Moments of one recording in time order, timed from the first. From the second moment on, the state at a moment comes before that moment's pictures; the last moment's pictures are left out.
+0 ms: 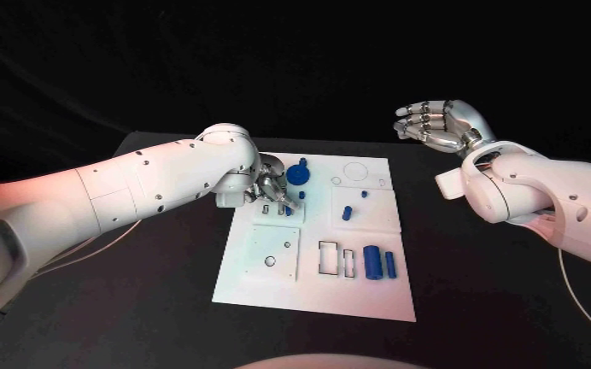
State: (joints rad) left arm 1.26 -0.59 -0.02 1.28 -1.07 0.37 -0.52; left_hand 1.20 -0.02 0.21 0.29 0.05 0.80 0.07 0.77 0.56 1.25 -0.01 1.19 0.96 1.46 -0.07 1.53 1.31 0.11 1.41 0.02 1.30 1.03; right arm 1.30 -0.90 -0.13 1.47 -0.46 -0.54 0.29; right_hand 1.27 -0.18 0.48 0.08 0.24 0.74 0.19 0.26 0.37 0.80 0.21 0.39 0.17 0.80 0.18 0.36 0.24 0.17 0.74 0.28 0.12 0.38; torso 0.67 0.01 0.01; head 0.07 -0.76
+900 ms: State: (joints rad) left arm 1.26 -0.59 -0.02 1.28 -1.05 0.37 -0.52; left_hand 1.33 -0.16 0.64 0.31 0.07 0.78 0.08 0.76 0.56 1.24 0.00 1.15 0.91 1.46 -0.07 1.53 1.31 0.11 1.41 0.03 1.32 1.05; right arm 1.30 -0.90 -0.13 1.47 -0.46 -0.55 0.28; right_hand 1.27 -0.18 0.47 0.08 0.25 0.74 0.19 0.26 0.36 0.81 0.22 0.39 0.16 0.80 0.18 0.36 0.24 0.17 0.75 0.28 0.12 0.37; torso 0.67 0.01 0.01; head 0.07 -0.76
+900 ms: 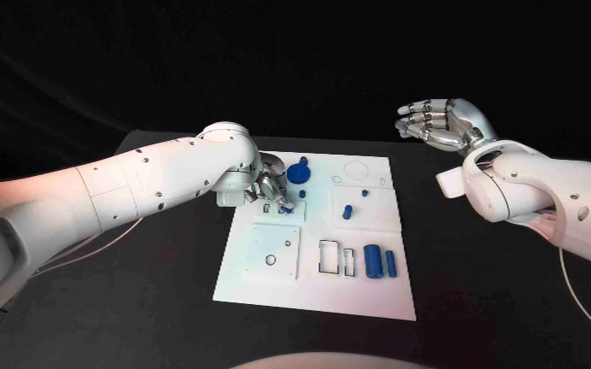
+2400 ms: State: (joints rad) left arm 1.23 -0.68 -0.02 1.36 -1.06 0.19 -0.50; left_hand 1.17 -0.22 0.70 0.26 0.34 0.81 0.06 0.80 0.69 1.27 -0.02 1.13 0.87 1.47 -0.07 1.53 1.31 0.11 1.41 0.03 1.32 1.06; right arm 1.30 -0.90 -0.14 1.46 -0.46 -0.55 0.28; right_hand 1.26 -0.17 0.47 0.08 0.25 0.75 0.20 0.26 0.36 0.81 0.21 0.39 0.15 0.80 0.18 0.36 0.23 0.17 0.76 0.29 0.12 0.37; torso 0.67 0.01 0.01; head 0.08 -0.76
